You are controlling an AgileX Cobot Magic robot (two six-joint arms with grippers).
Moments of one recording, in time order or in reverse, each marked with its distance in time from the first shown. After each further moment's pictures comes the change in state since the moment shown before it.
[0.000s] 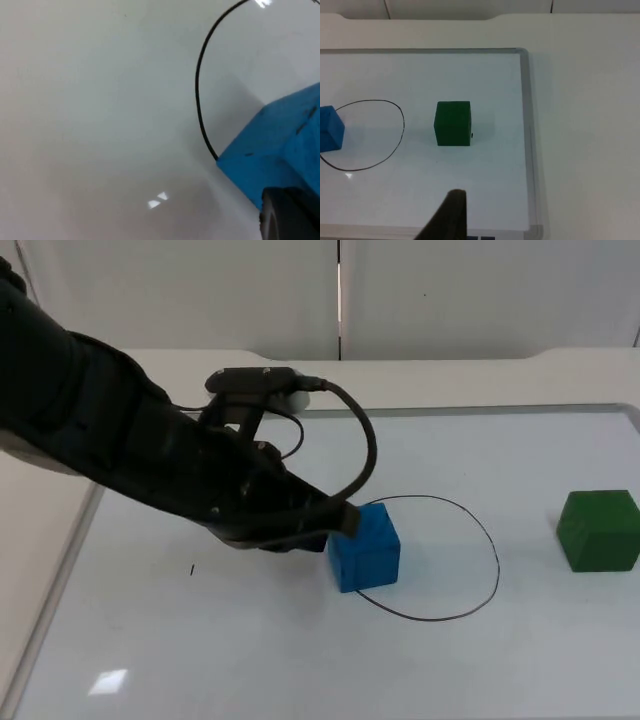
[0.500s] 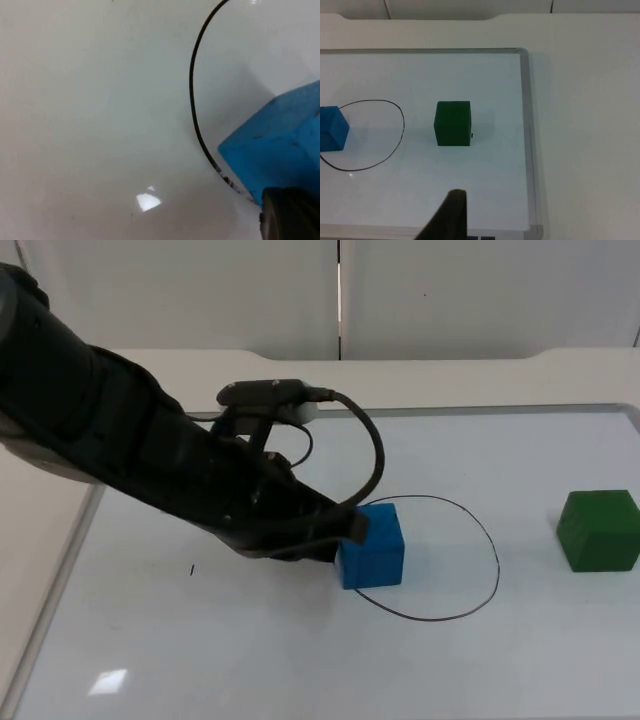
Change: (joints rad) right arm 0.000 0.000 0.000 0.000 0.000 0.000; left arm -0.003 0.049 -0.026 0.000 0.036 -0.014
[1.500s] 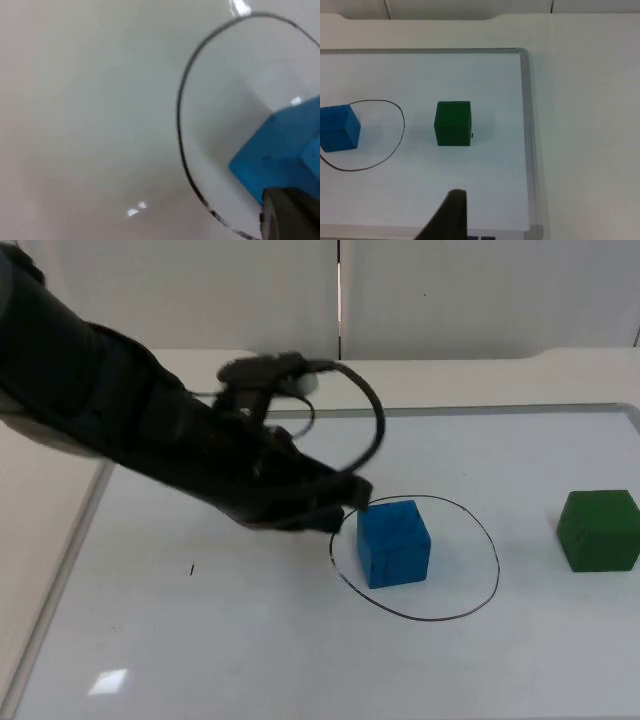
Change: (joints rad) right arm 0.000 0.000 0.000 0.000 0.000 0.000; left arm 0.024 -0.021 -0.040 0.049 0.028 -0.062
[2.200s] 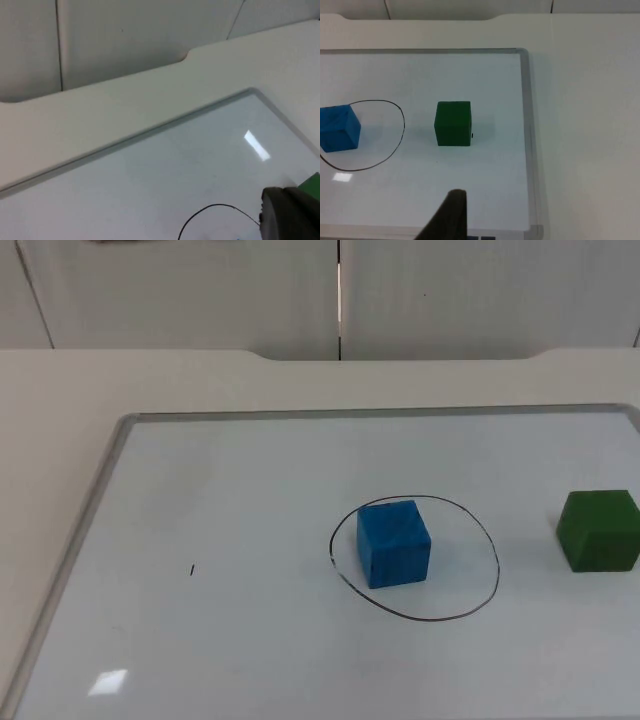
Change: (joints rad) right arm 0.000 0.000 0.000 0.000 0.000 0.000; left arm 0.080 -0.664 0.000 0.676 -0.032 -0.673
